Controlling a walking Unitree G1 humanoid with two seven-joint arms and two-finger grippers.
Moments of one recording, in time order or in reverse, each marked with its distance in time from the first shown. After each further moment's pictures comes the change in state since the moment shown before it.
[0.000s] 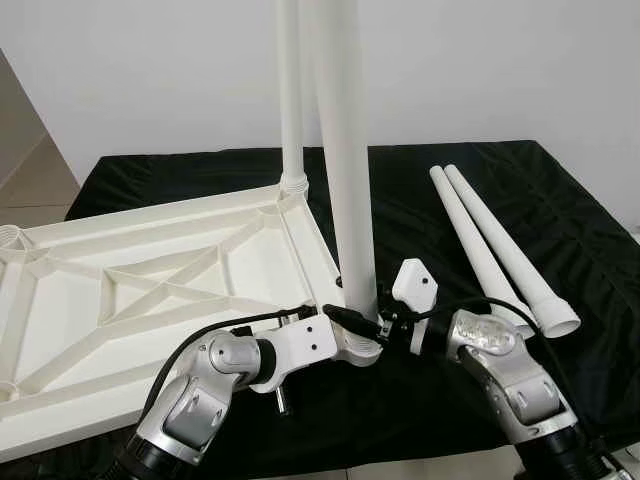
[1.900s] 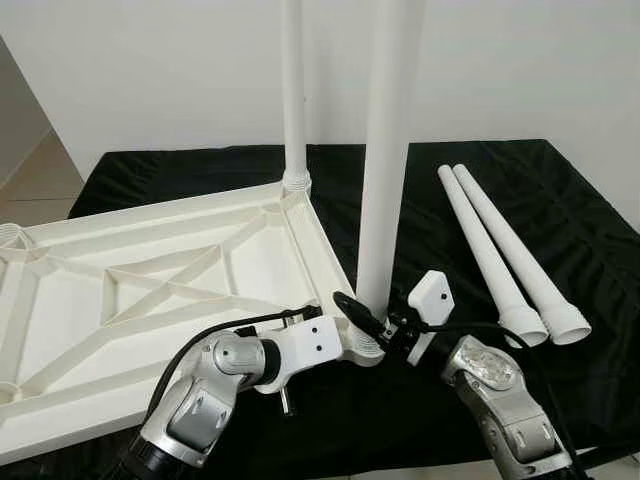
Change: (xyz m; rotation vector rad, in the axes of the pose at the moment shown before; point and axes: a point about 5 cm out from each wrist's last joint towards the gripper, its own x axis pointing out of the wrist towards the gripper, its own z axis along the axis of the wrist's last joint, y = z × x) left arm 0.001 -0.002 0.006 0.011 -0.011 0.000; right arm -0.011 0.011 -0.006 0.075 -0.099 -0.252
